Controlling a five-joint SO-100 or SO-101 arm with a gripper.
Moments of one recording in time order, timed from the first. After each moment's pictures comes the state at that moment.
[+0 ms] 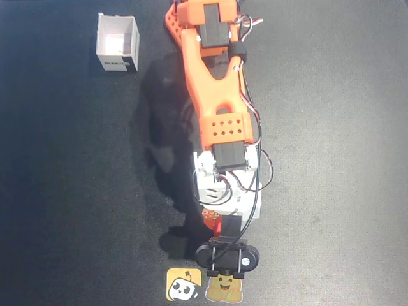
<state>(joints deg) -11.0 64.5 73.8 64.1 102.4</state>
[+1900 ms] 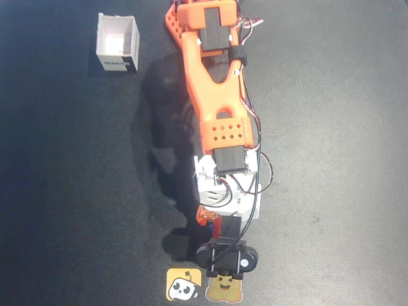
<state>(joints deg) -11.0 63.7 74.4 64.3 103.0</state>
